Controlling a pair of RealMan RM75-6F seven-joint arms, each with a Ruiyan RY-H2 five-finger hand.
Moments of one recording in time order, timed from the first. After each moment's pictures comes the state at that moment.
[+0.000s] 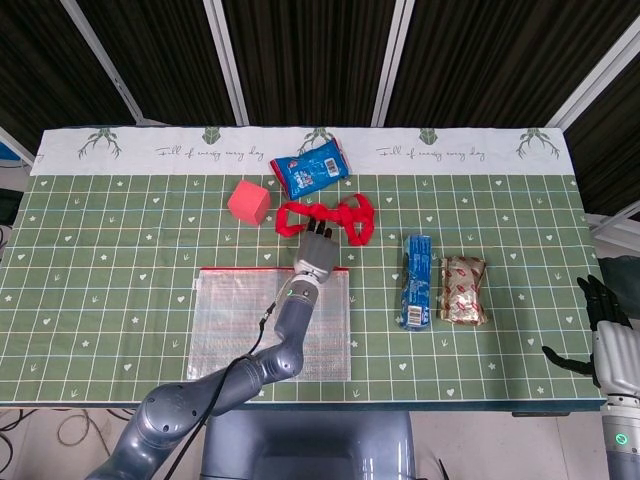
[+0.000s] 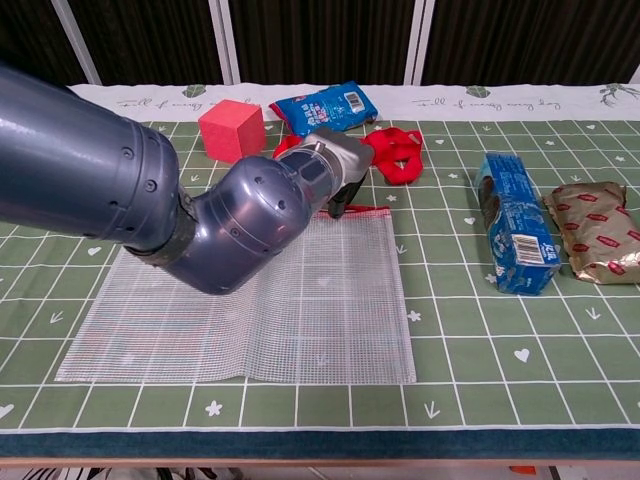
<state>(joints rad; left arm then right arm) -1.44 -2.23 -0.49 -0.55 0.37 0.68 1.18 0.07 -1.14 0.15 -1.64 -1.33 1.43 0.11</state>
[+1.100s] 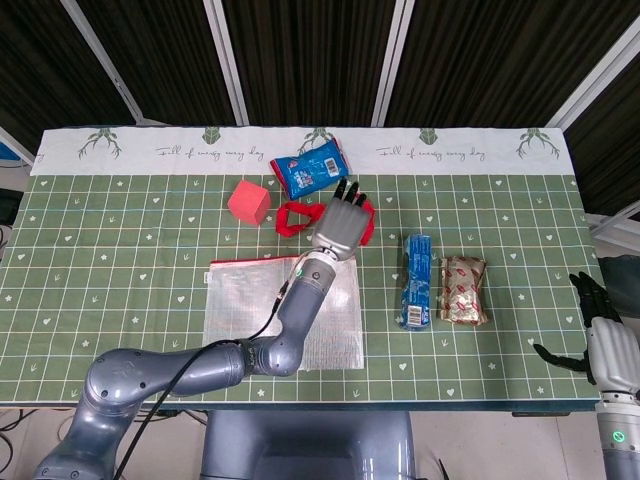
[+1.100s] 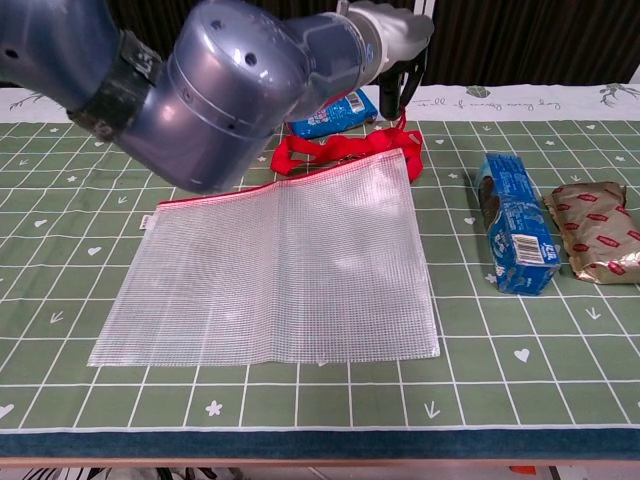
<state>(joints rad) -1.43 -1.93 -0.54 -1.08 0.48 0.89 1.08 0.08 -1.10 0.16 -1.74 -1.31 1.39 0.12</state>
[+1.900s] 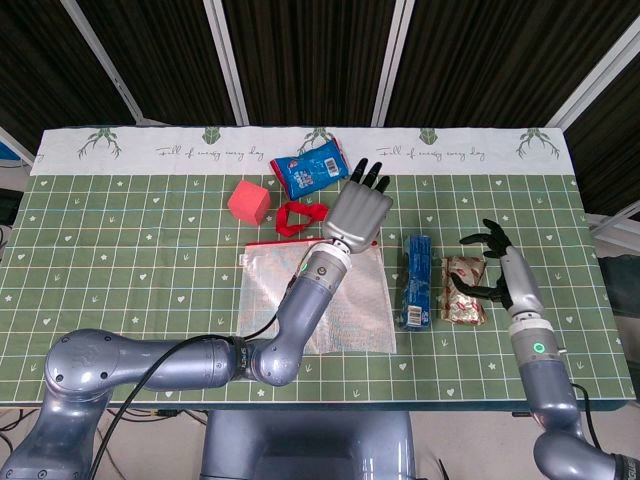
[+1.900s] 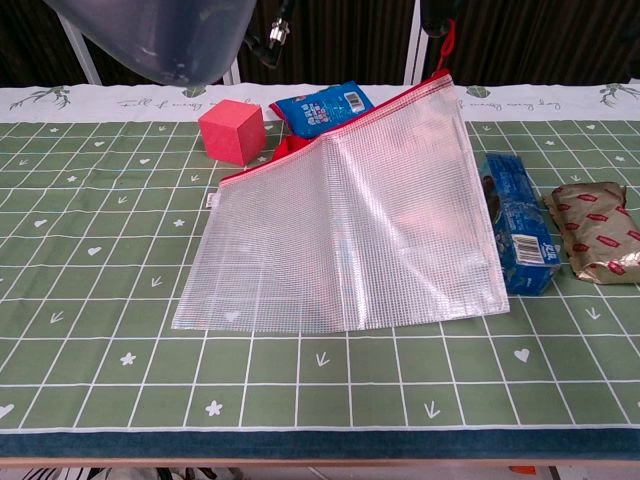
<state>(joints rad) -1.48 -1.74 -0.58 -1.38 0.38 1.00 1.09 0.48 -1.10 0.47 -2.09 -0.59 1.13 0.01</state>
